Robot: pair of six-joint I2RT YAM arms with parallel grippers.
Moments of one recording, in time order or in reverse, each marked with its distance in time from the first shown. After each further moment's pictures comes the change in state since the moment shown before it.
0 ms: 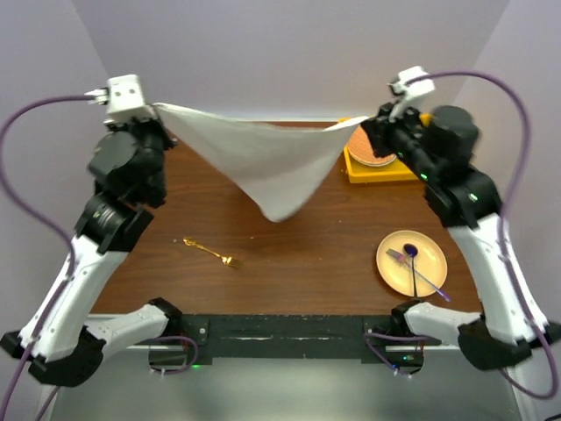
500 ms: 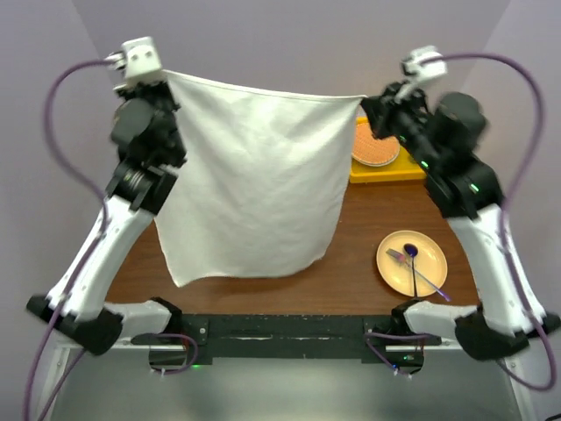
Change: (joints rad) left arm 0.042 0.078 0.060 0.333 -0.087 0.243; right arm 0.031 -0.068 0.115 0.078 -0.052 0.063
